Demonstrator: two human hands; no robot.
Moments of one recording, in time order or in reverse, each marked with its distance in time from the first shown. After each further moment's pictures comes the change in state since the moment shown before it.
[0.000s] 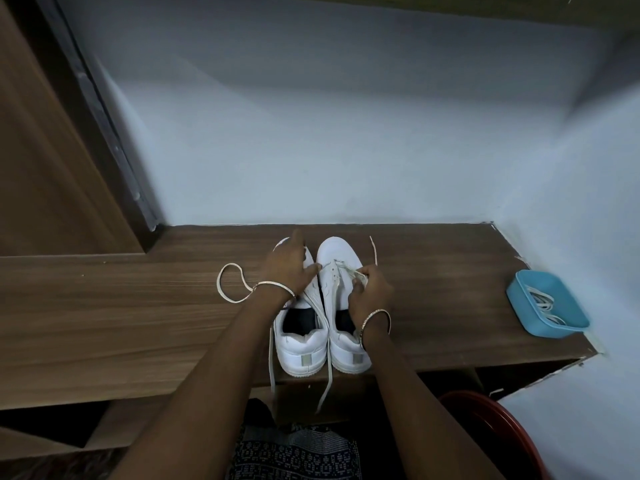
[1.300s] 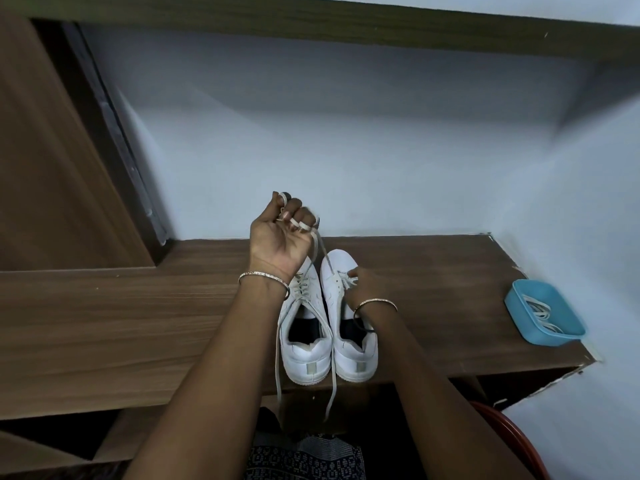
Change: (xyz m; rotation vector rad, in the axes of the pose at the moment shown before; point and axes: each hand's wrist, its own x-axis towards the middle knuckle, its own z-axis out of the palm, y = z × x) left_hand 0.013 0.056 -0.080 -2.346 -0.084 -0.133; right_hand 0.029 -0.031 -0.016 -0.173 -0.432 0.015
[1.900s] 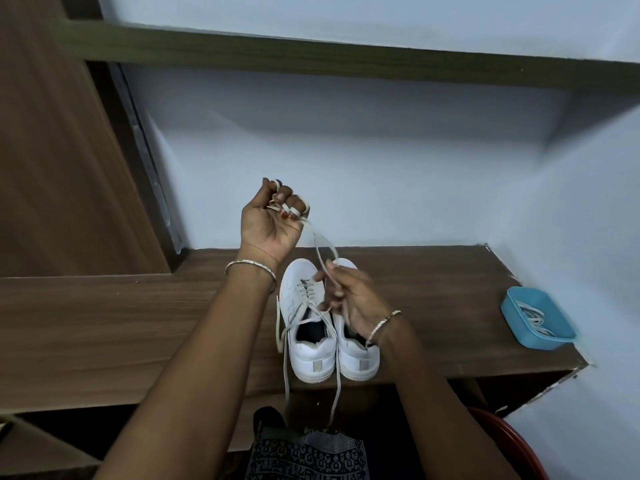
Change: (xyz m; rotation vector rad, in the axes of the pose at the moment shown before) left_hand -0.011 0.031 0.043 0.093 0.051 0.067; right_hand -0.079 -0.057 -0.023 1.107 -0.457 -0.128
